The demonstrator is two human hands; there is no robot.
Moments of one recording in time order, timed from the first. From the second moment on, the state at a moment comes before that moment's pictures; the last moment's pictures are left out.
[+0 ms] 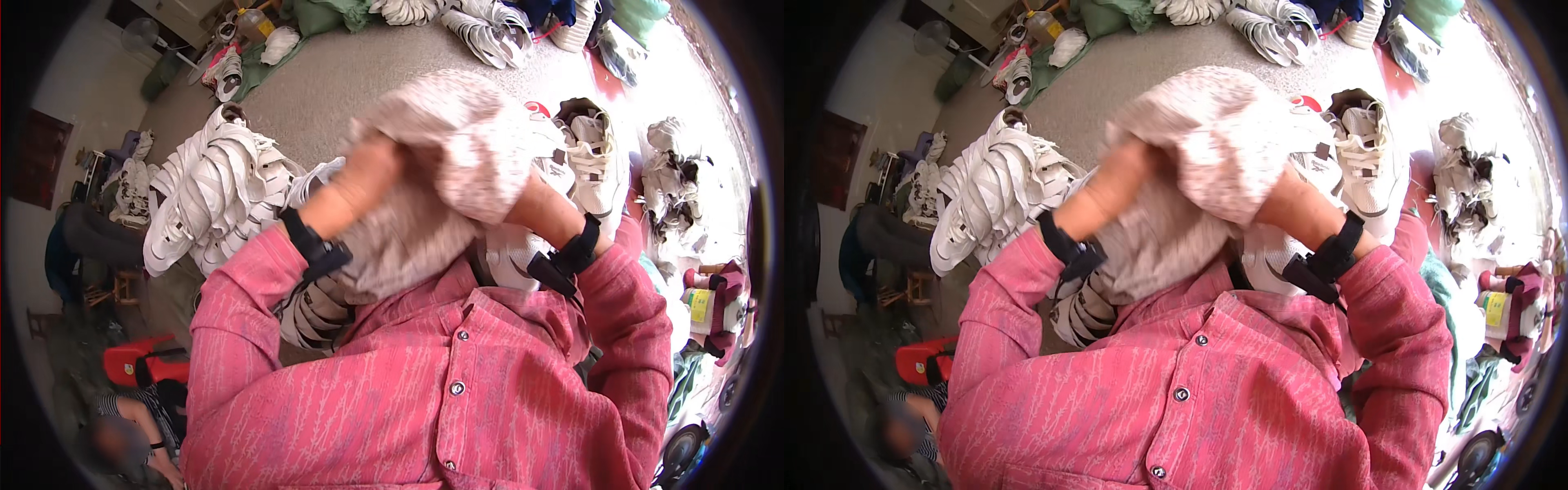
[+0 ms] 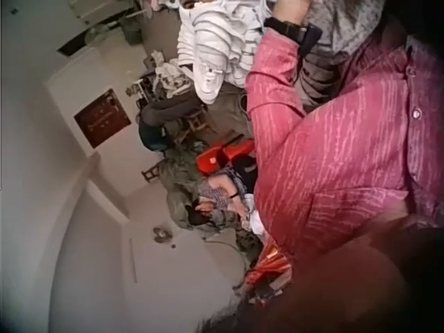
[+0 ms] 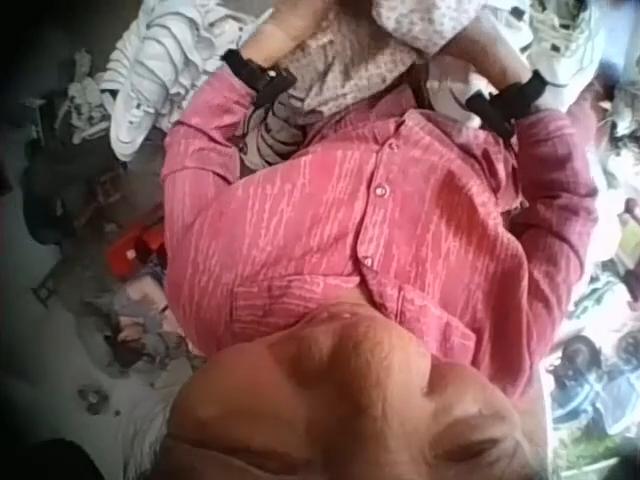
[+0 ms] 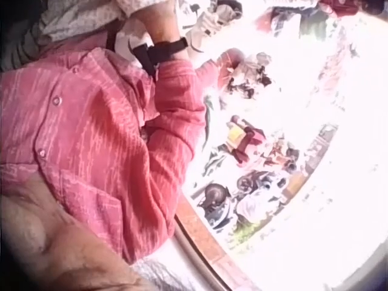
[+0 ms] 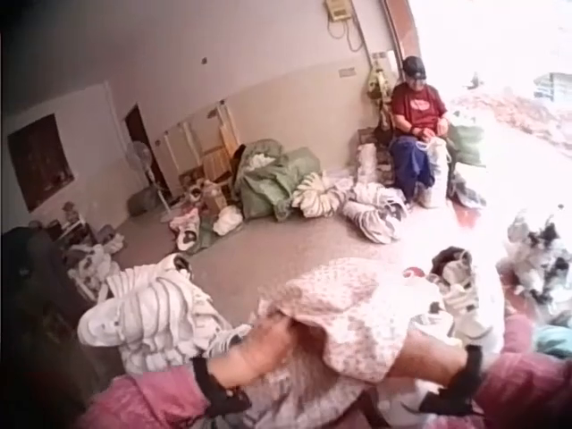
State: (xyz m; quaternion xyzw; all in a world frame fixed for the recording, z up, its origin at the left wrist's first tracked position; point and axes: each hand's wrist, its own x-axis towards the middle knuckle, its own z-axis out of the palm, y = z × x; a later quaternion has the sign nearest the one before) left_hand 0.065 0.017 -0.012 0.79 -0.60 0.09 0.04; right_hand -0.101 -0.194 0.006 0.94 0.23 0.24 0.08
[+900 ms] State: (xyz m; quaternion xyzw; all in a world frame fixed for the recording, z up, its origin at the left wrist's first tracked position) left_hand 0.081 -0.038 -0.025 0.83 -0.44 -0.10 -0.33; right_hand -0.110 -0.208 0.008 0.99 0.06 0.07 -0.10
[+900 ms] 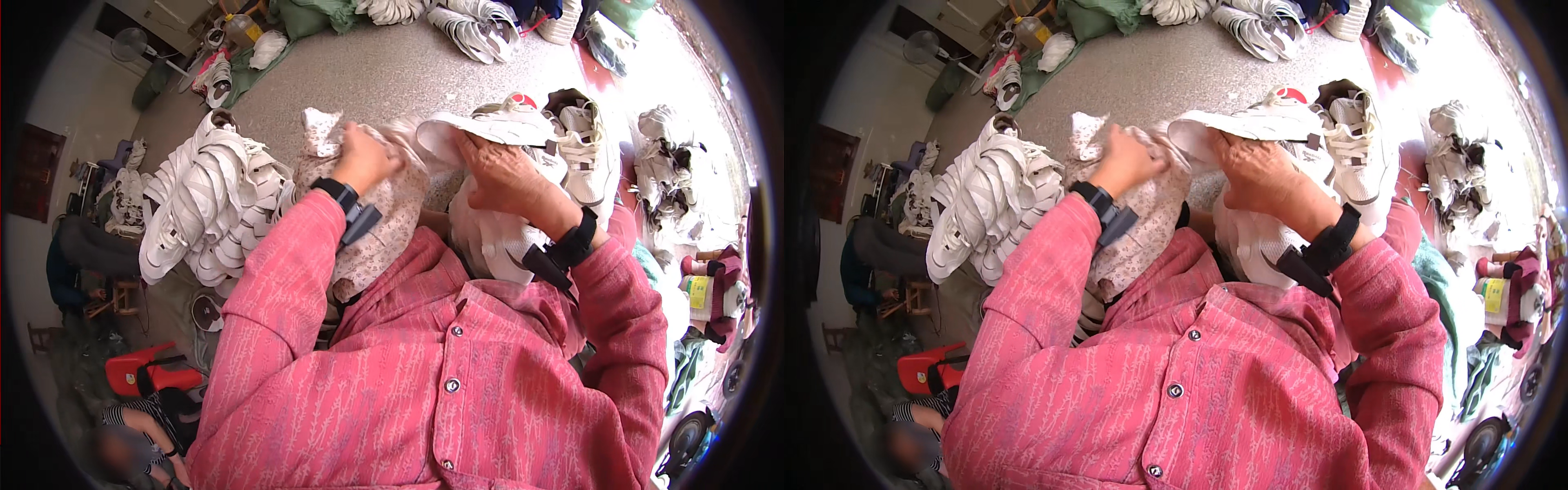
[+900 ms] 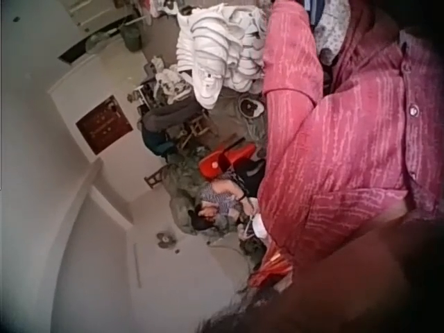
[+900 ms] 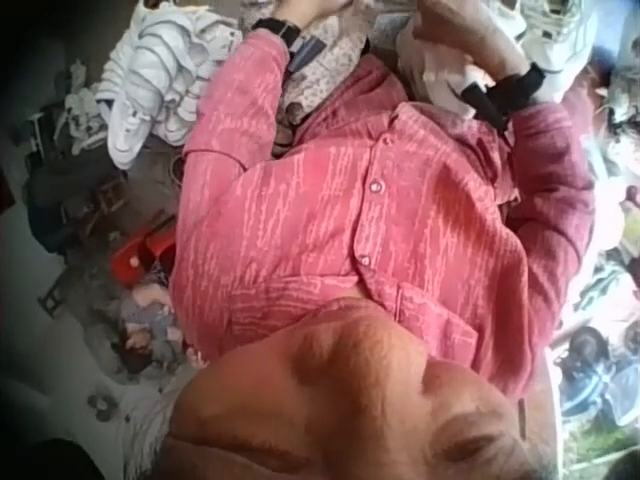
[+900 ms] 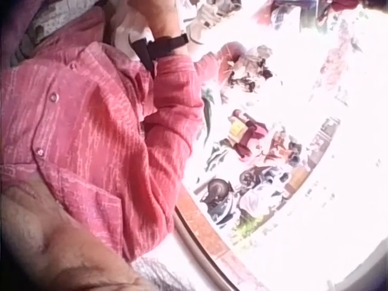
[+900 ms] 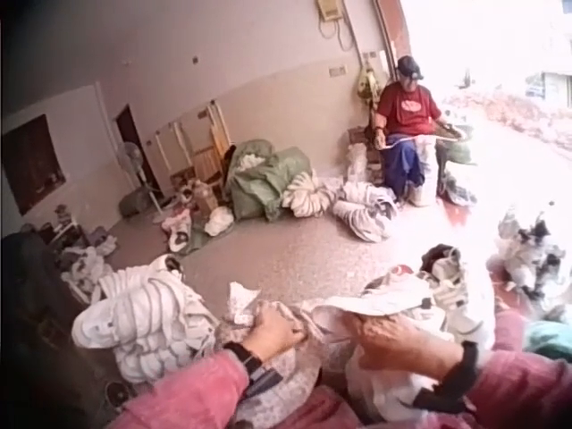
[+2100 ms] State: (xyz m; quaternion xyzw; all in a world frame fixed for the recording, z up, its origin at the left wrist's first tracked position) left_hand 0.029 -0.019 0.007 0.75 -0.48 0.08 0.46; right_hand -0.158 -0.231 0.032 0.80 -0.02 0.20 -0.57
